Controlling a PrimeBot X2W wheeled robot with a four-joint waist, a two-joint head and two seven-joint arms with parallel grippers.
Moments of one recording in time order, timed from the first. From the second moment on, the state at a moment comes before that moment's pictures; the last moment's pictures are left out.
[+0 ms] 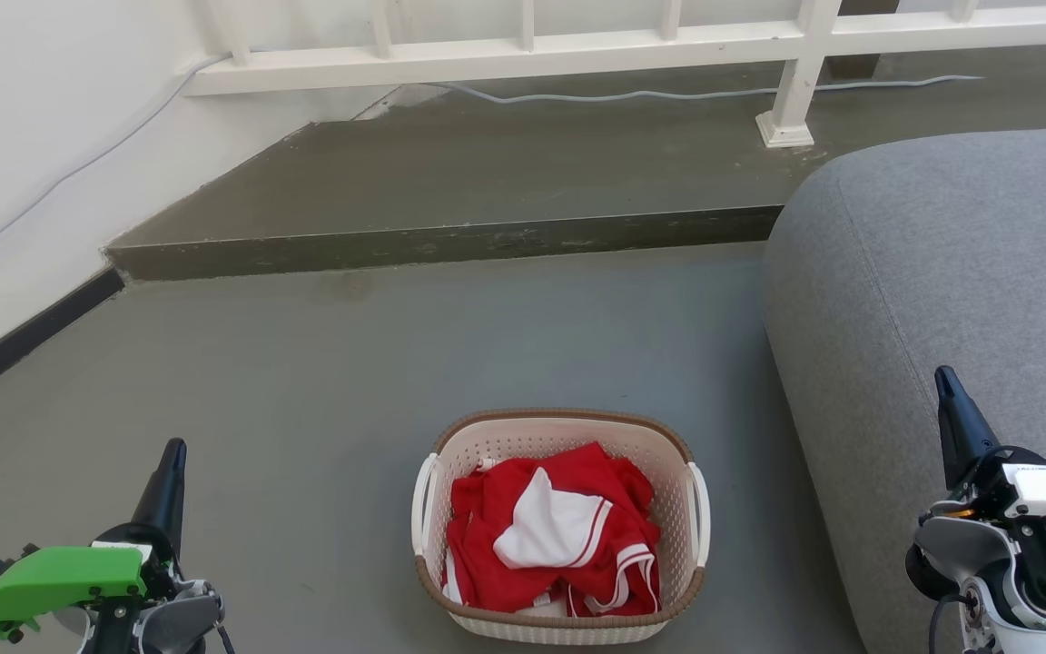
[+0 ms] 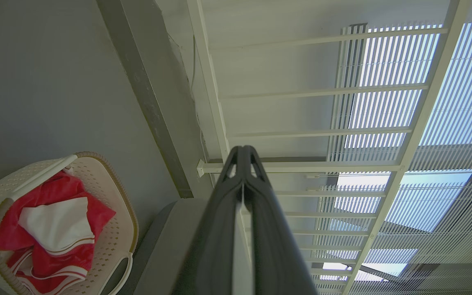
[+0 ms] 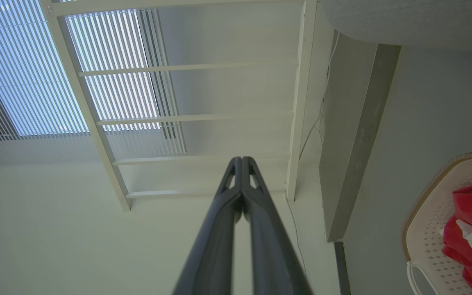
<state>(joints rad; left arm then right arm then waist) -0.06 0.04 0.08 0.28 -1.60 -0.12 0.11 -0.06 -0.04 -0.13 0.28 1.60 0.12 0.11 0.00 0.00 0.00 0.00</state>
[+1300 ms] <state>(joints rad) -0.06 0.04 0.08 0.28 -1.60 -0.12 0.11 -0.06 -0.04 -0.13 0.28 1.60 0.12 0.11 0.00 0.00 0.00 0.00</state>
